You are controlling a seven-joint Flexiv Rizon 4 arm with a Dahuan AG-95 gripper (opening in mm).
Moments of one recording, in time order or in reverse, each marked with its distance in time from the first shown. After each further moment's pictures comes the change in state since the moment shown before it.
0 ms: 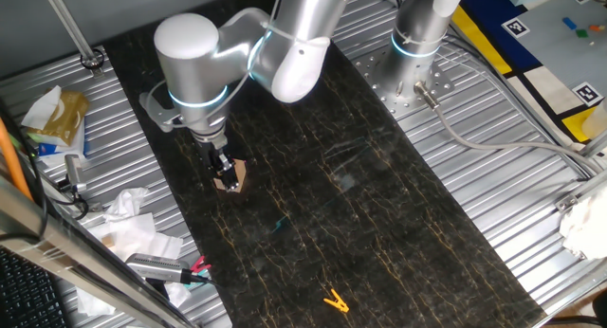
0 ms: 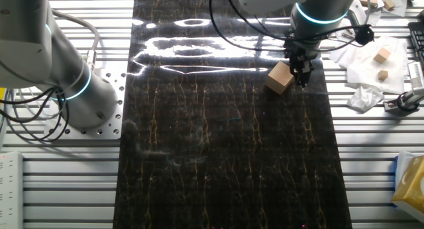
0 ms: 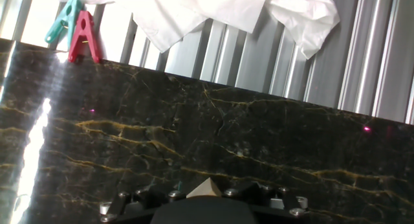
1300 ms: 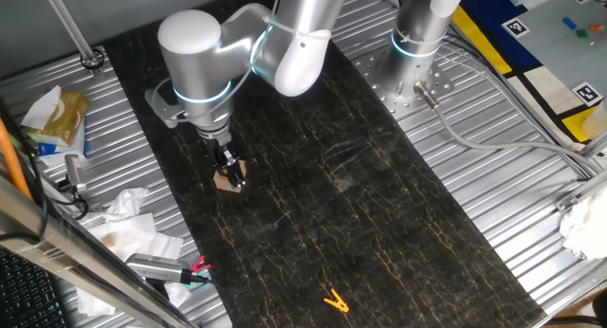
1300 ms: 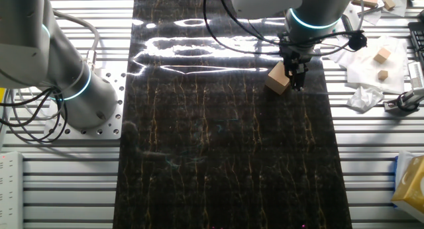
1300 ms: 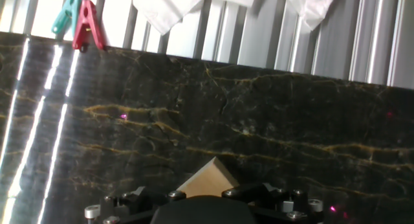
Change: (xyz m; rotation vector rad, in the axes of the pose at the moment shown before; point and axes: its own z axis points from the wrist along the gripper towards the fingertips) arm 0.016 0.001 0.006 -0.013 0.007 0.019
